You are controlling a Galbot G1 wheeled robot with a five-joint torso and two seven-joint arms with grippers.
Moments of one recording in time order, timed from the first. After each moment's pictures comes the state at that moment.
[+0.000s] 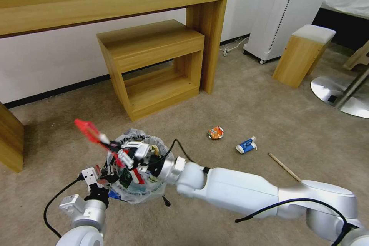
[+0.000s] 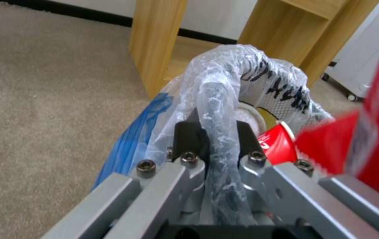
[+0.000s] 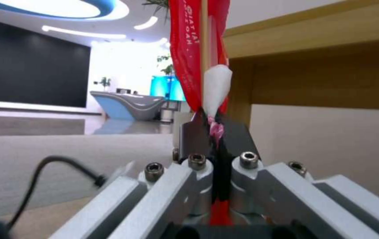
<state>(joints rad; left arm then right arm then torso) 1.64 -1.48 -0.68 -2.16 -0.48 0.18 -0.04 -0.32 1.23 -0.99 1.52 0.68 0.67 -0.05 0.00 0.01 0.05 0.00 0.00</state>
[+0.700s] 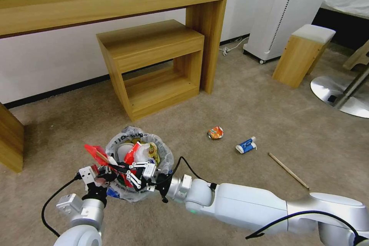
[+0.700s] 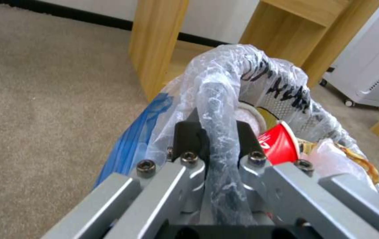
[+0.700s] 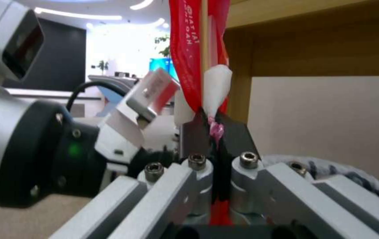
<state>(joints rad) 1.64 -1.49 -0.68 -2.17 -0.50 0.18 -0.05 -0.40 1.14 -0.99 1.52 0.64 0.69 -0.07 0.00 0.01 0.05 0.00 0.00</state>
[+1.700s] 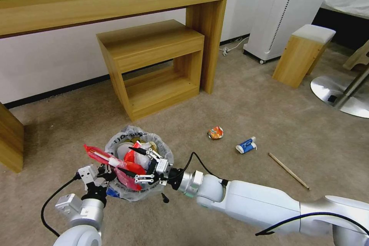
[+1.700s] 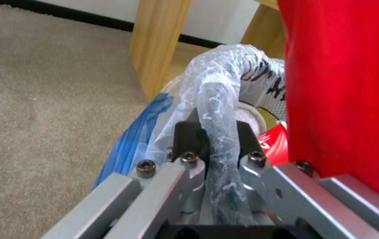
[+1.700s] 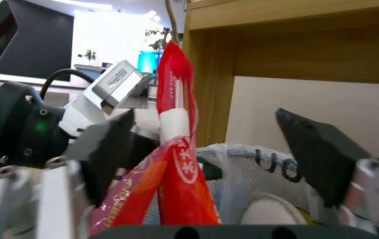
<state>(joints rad) 1.64 -1.49 -0.68 -2.17 -0.50 0.19 -0.05 -0.41 1.07 -0.93 1.55 0.60 0.68 -0.08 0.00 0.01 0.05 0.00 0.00</state>
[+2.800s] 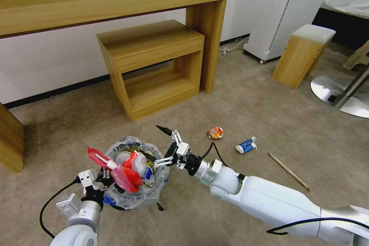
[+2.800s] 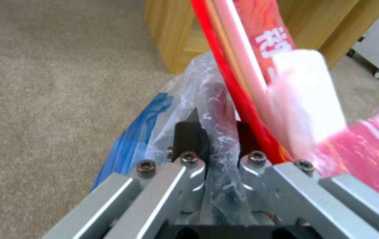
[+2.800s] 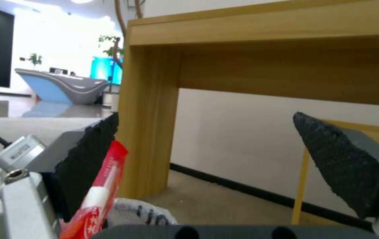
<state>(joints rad) 1.63 -1.41 -0.69 -2.09 -0.56 0.25 -0.10 -0.49 0.97 -0.72 1.60 0.62 0.67 -0.07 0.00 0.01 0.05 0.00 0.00</state>
